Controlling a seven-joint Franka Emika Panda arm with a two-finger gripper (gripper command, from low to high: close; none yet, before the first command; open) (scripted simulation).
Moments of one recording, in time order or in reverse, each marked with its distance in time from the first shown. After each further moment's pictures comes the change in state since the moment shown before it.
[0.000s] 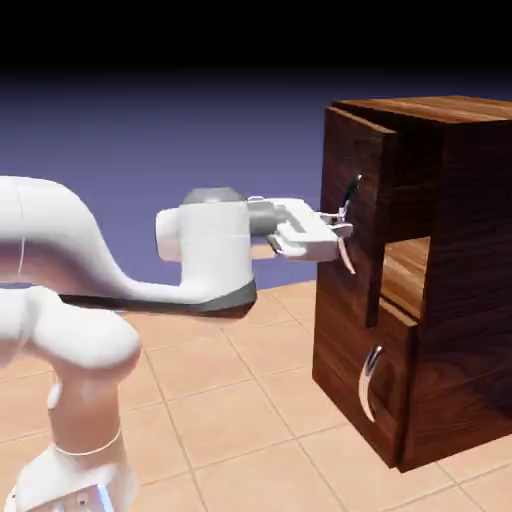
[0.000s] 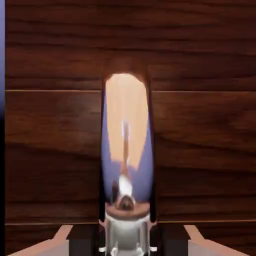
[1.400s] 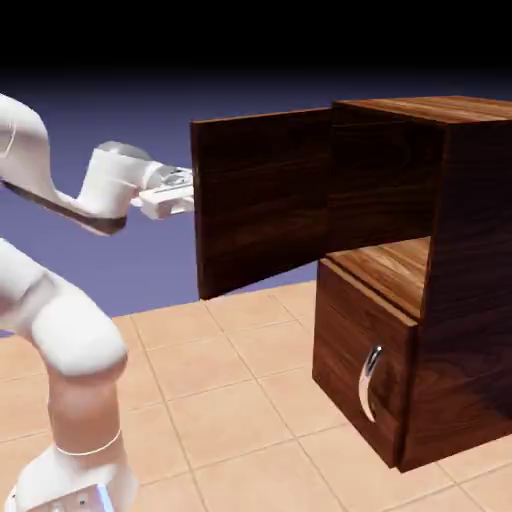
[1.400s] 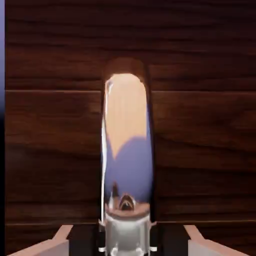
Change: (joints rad) arm -0.286 0.536 1.470 0.354 1.574 -1.346 0.104
